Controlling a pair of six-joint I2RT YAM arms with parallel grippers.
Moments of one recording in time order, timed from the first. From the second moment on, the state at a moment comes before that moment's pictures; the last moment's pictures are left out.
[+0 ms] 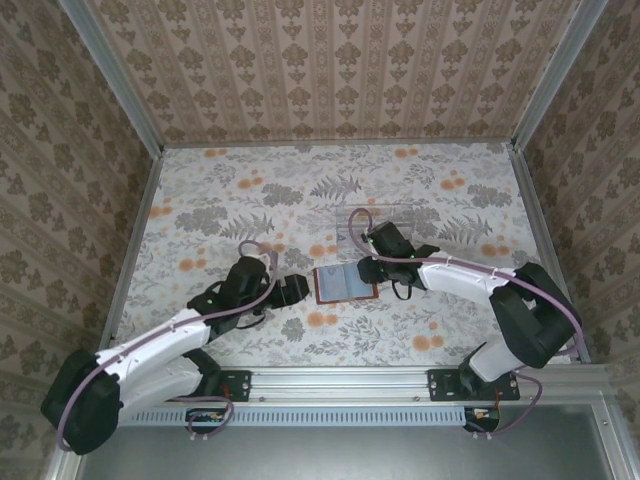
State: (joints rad) left arm -0.75 0.98 0.40 -0.11 0.17 -0.84; right arm 0.61 1.52 0.79 -0.27 0.03 0.33
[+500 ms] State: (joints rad) left arm -0.81 1.17 0.48 -0.01 0.17 -0.86; right arm 0.72 1.56 0.72 -0.19 0.07 0.50
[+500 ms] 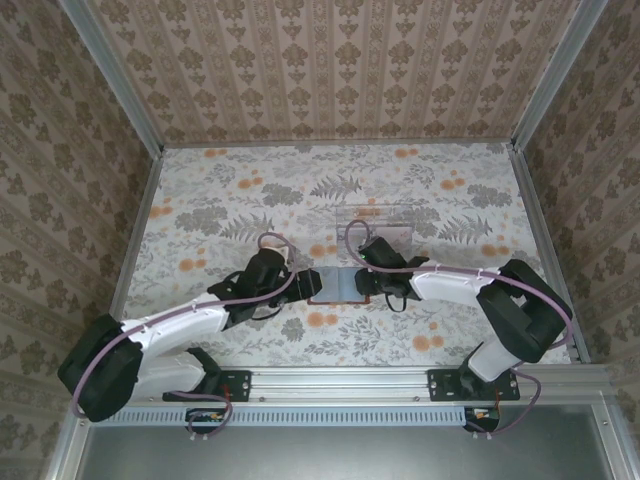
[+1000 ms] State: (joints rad) left arm -0.81 1.31 0.49 0.03 0.16 -0.86; right arm 0.79 1.58 0.73 -0.17 0.10 0.56
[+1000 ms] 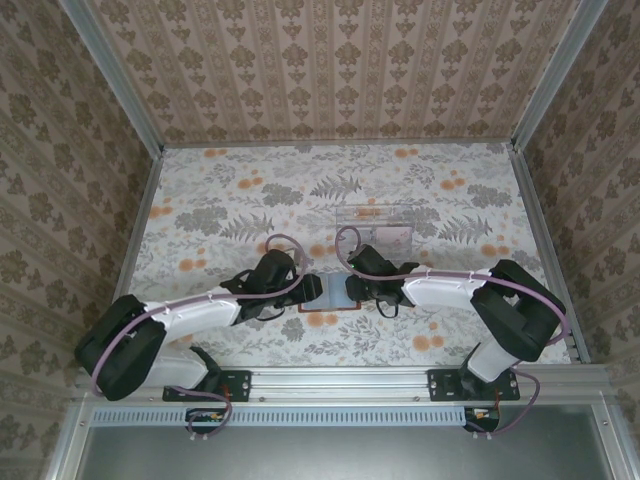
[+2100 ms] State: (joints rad) left arm -0.81 1.43 0.49 0.18 0.24 -0.87; right arm 0.79 1.60 0.76 -0.20 0.11 0.56
